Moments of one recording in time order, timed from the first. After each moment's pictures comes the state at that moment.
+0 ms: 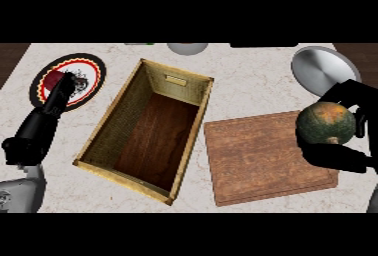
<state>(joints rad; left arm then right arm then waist) -0.17 0.26 0.12 -1.58 -0.17 -0.12 0.00 -0.29 -0.27 0.04 -2.11 0.82 0.25 0.71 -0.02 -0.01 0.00</state>
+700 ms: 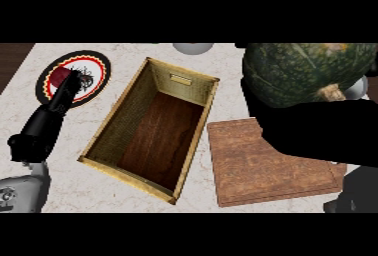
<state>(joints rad) -0.19 0.25 0.11 -1.58 -0.17 -0.13 0.01 -1.02 -0.13 0.03 -2.06 0.60 0.38 1.04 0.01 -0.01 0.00</state>
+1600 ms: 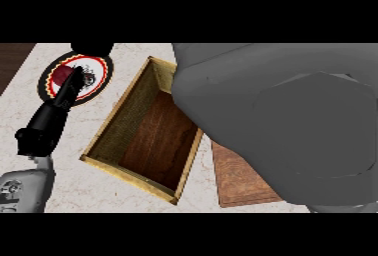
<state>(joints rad) -0.23 0.24 0.11 -1.54 -0.18 -0.13 0.00 -1.49 -0.01 0.05 -1.38 0.50 0.29 1.11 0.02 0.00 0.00</state>
